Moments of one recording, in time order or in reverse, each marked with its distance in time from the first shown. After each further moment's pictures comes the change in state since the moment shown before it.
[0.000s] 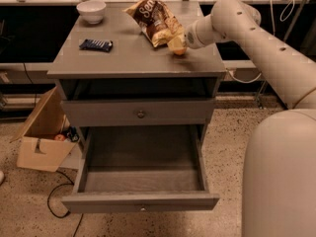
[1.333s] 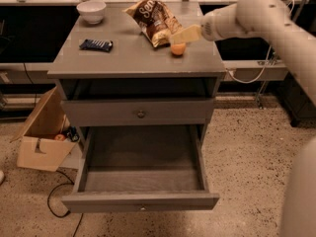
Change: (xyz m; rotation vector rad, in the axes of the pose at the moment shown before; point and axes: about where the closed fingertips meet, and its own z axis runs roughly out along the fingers) arm -0.021 -0.012 -0.067 0.028 -0.117 0.007
